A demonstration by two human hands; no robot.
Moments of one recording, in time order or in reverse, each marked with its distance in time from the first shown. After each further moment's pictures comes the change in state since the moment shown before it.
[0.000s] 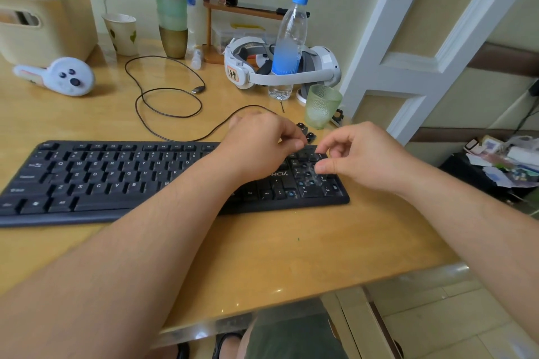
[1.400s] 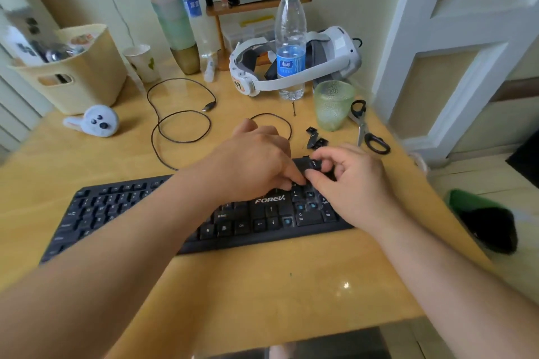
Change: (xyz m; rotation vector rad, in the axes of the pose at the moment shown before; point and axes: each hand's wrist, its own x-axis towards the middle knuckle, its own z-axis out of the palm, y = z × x) left_hand 0.031 0.004 -0.020 0.554 -0.355 0.354; right_hand 0.022 0.048 0.057 0.246 0.389 -0.153
